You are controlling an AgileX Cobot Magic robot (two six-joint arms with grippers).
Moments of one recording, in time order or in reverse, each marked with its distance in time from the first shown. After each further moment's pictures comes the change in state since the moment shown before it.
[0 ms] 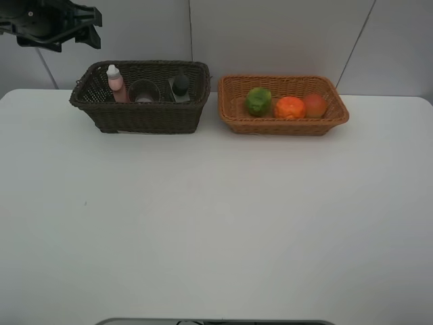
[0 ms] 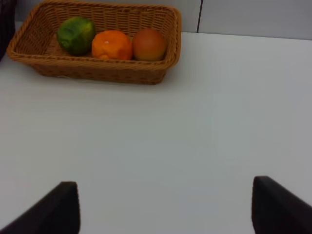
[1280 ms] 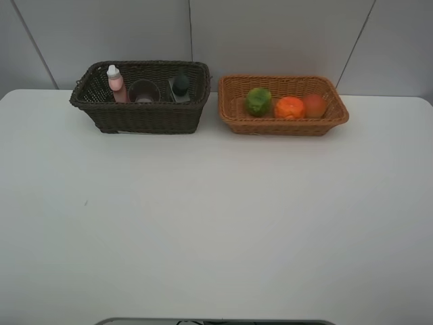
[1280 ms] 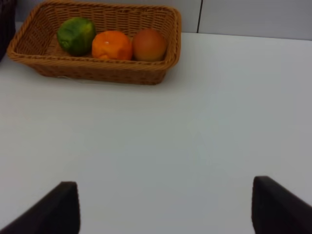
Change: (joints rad) left arm 0.000 -1.546 0.559 0.024 0.694 0.093; right arm 0.000 0.000 0.000 0.000 0.000 0.000
